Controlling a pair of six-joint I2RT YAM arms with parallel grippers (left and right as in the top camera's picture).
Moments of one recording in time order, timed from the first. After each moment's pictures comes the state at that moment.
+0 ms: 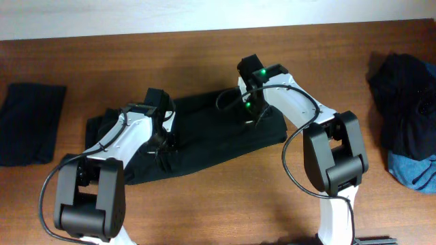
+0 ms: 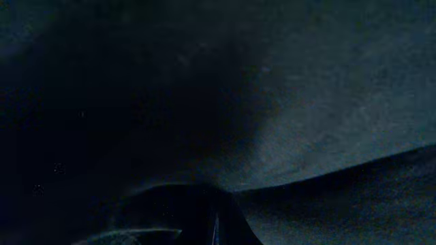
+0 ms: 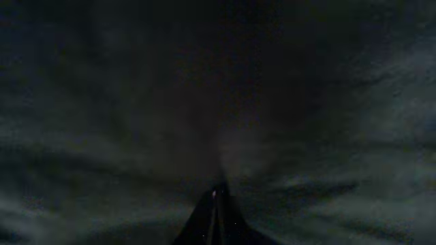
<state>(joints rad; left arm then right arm) -0.22 1.86 1.16 -0.83 0.11 -0.12 0.34 2.15 1.64 -1.00 -0.17 0.18</state>
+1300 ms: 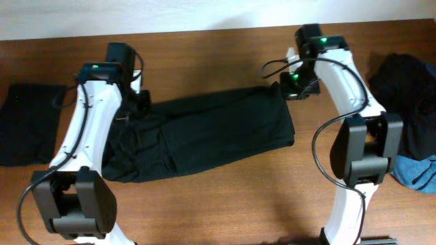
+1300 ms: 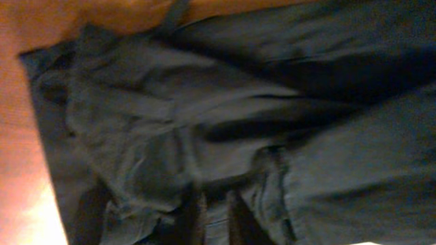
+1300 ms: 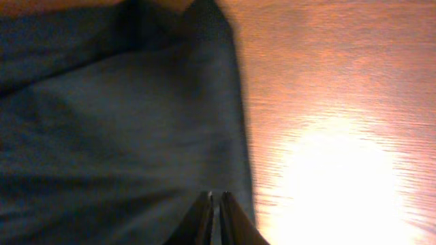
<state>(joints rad) -0.07 1.86 1.65 -1.22 -0.03 -0.13 0.03 2.15 1.89 -1.23 -0.15 0.04</state>
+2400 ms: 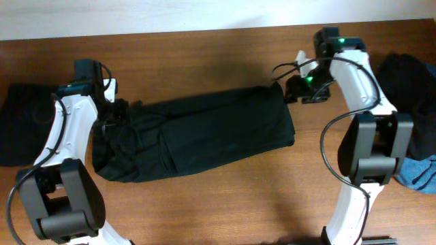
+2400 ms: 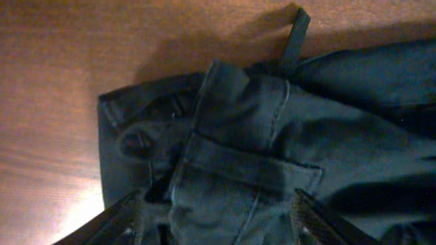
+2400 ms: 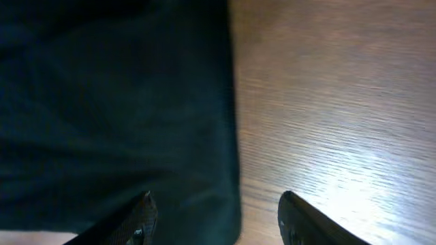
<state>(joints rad) 0.12 1.86 1.42 -0.88 -0.04 0.07 -0.02 2.15 1.83 -1.22 -0.27 -0.11</state>
